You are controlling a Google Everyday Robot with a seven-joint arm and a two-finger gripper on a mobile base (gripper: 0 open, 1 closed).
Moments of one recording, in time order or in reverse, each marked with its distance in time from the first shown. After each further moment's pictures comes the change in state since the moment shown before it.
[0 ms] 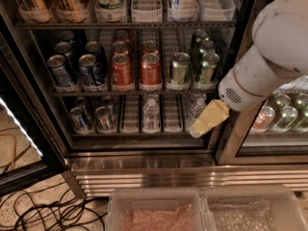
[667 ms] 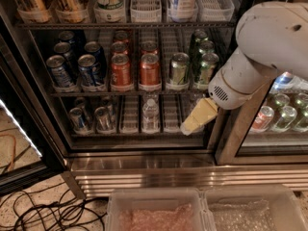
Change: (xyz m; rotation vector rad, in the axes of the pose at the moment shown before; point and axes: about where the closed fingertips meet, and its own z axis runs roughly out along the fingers) arm -0.014 0.002 0.029 -0.054 0.032 0.069
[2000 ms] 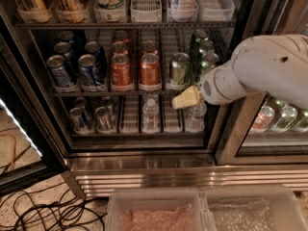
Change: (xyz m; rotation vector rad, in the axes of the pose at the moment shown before) arm -0.057 -0.026 0.026 0.070 -0.322 0.298
